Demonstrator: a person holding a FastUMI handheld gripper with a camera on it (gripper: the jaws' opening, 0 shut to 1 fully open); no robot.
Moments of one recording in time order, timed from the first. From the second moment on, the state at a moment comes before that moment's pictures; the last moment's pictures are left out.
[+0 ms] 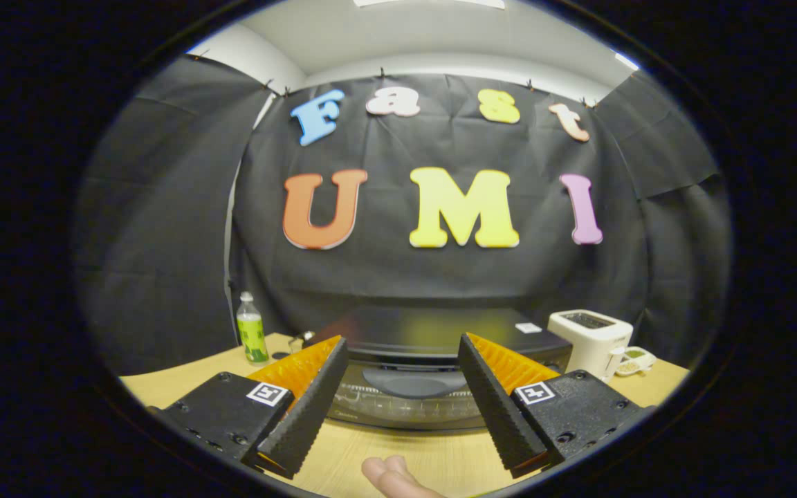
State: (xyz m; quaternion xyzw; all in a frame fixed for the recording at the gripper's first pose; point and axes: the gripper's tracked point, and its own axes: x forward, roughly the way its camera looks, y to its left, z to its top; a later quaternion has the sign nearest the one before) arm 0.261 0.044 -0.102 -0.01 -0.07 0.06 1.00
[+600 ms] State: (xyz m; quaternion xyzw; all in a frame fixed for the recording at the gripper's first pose) arm 0.081 0.057 0.019 -0.01 -0.12 0.07 0.99
